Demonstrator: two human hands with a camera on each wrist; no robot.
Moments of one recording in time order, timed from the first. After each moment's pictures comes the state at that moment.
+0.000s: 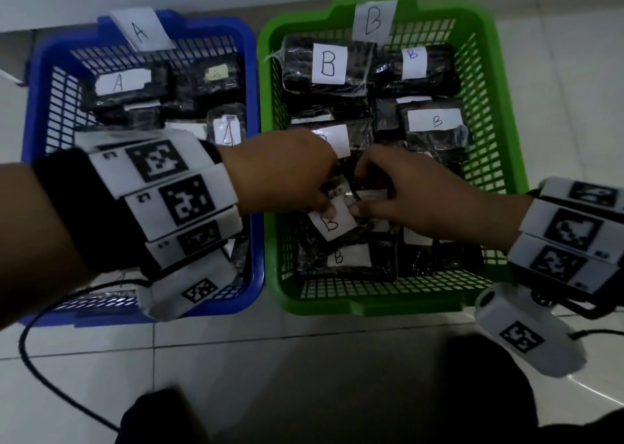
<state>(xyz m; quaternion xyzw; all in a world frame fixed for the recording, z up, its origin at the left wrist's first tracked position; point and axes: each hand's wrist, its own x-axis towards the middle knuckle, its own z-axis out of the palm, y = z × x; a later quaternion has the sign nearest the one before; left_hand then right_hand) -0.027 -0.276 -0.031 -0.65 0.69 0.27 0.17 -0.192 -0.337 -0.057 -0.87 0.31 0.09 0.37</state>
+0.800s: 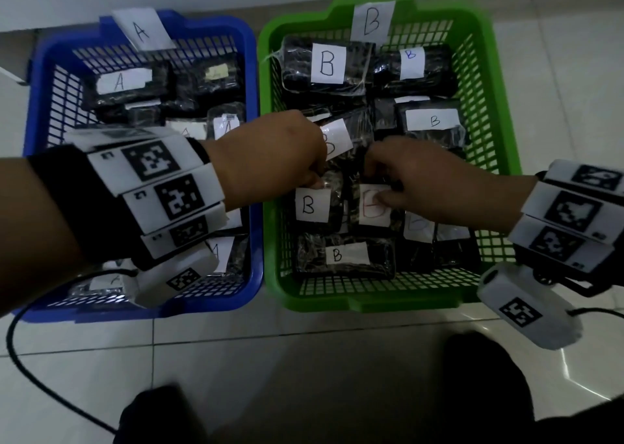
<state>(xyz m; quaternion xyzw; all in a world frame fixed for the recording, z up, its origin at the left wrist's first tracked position) -0.007 -0.277 -0.039 -0.65 0.72 0.20 0.12 -0.197 -0.356 -0.063 -0.93 0.24 0.11 0.27</state>
